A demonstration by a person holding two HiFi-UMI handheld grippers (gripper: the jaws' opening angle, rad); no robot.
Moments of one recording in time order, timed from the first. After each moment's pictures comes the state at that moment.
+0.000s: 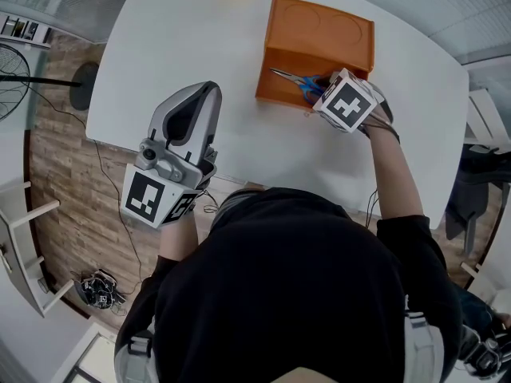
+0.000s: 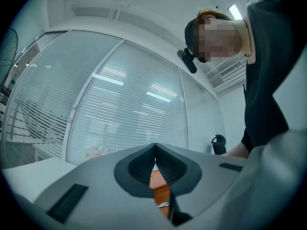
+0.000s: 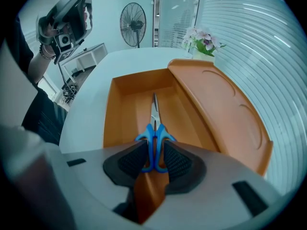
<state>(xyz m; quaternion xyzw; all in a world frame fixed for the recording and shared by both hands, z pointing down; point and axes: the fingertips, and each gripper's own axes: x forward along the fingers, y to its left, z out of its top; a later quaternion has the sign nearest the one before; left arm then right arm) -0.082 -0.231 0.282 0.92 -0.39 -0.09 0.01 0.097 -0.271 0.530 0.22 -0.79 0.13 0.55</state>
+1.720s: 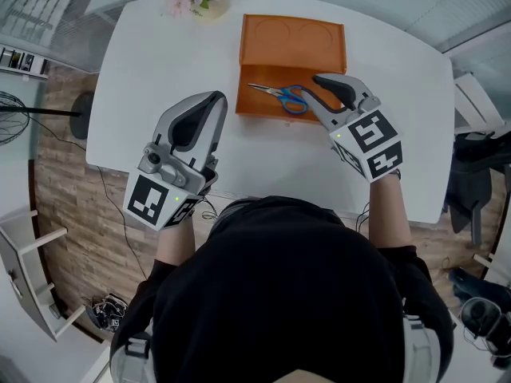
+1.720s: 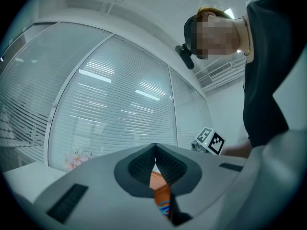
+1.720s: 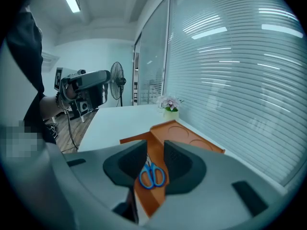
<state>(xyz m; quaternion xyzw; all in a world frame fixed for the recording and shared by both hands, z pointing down) -0.026 -0.232 0.264 0.94 -0.32 -0.09 0.00 0.110 -0.266 0.379 0.39 -0.88 0.07 0.26</state>
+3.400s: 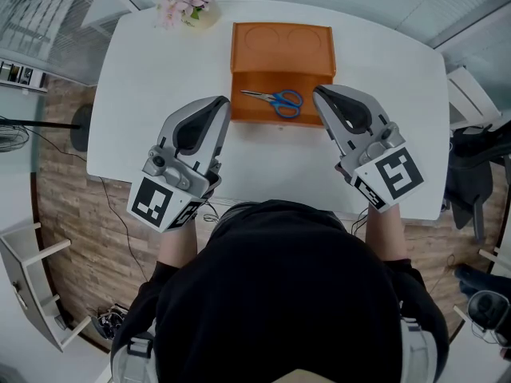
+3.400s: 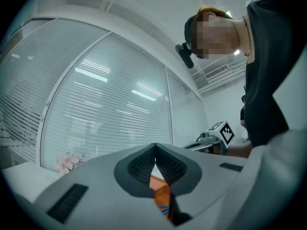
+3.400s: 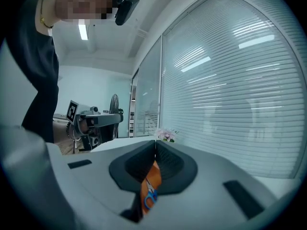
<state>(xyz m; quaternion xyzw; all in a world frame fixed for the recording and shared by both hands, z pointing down) -0.007 -0.230 0.265 0.95 -0.30 -0.08 -0.01 0.123 -0.233 0.290 0.43 -0.90 0.00 0.06</state>
